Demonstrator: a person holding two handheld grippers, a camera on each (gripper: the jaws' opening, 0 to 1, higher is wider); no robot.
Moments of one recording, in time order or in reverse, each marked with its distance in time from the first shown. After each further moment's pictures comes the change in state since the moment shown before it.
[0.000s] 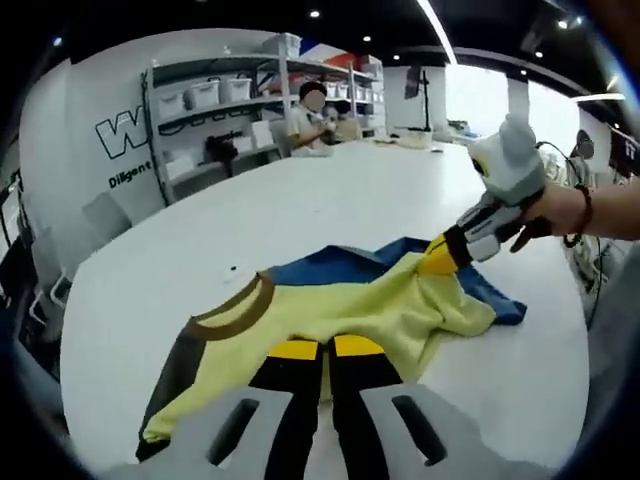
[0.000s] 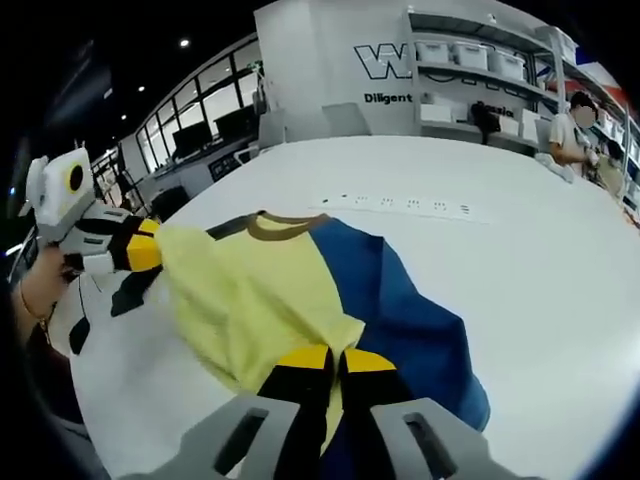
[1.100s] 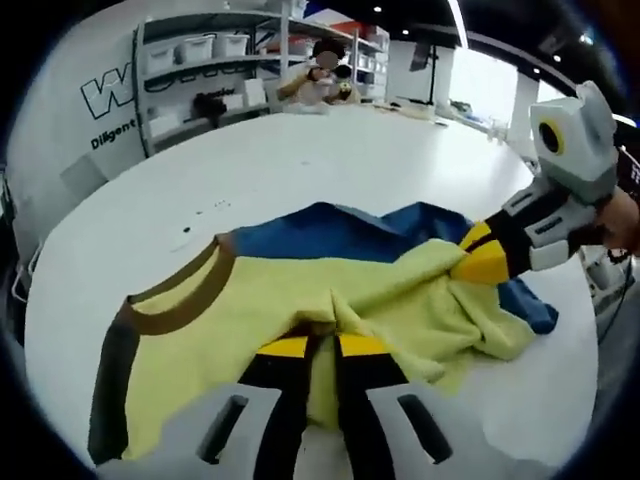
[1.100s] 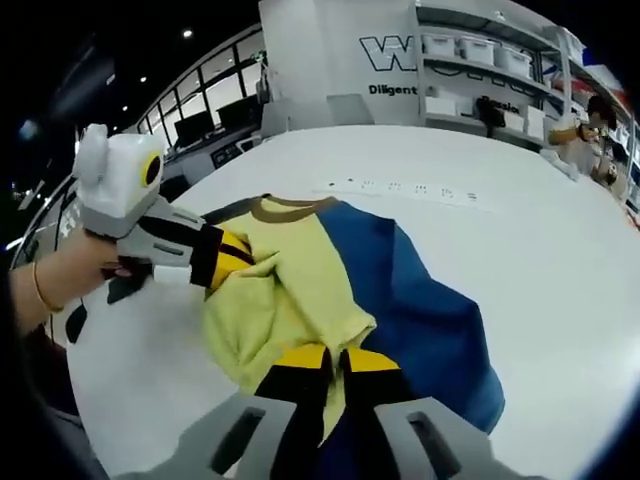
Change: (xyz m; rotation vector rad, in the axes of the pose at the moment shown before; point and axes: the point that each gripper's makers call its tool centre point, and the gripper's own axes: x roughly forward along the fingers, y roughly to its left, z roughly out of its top) left arm 0.069 -0.016 -0.035 -0.059 0.148 -0.081; right arm 0.005 0.007 -0.014 -0.029 0.033 -0.008
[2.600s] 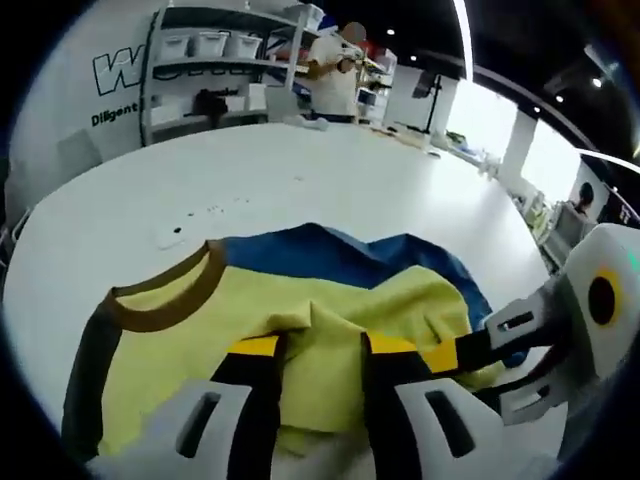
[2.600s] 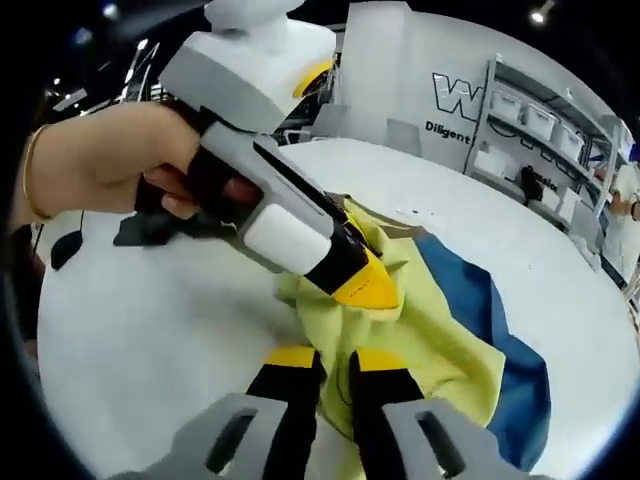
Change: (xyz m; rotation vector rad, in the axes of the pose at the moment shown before) left arm -0.003 -0.009 0.014 -0.138 -0.066 -0.088; right arm 0.029 0.086 0.002 -0.327 -0.070 0.021
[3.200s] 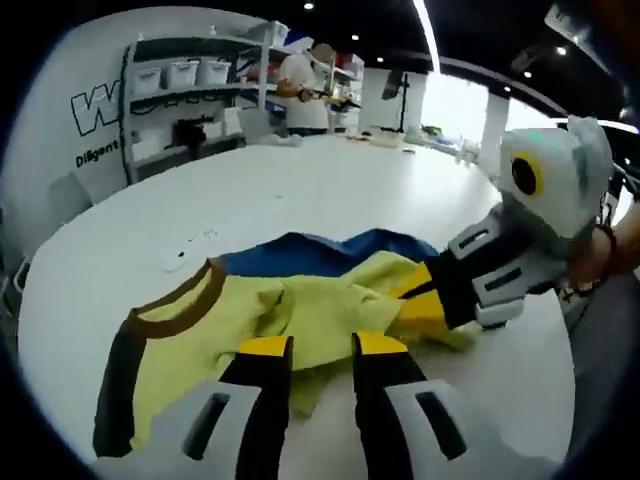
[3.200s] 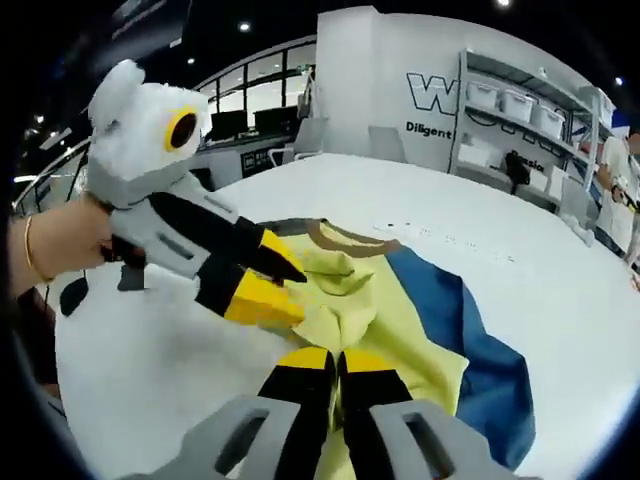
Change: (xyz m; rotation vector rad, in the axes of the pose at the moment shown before) left arm -0.044 -0.020 -0.011 0.206 -0.039 -0.032; right arm -0.019 -0.024 0.023 0.189 -0.059 0.005
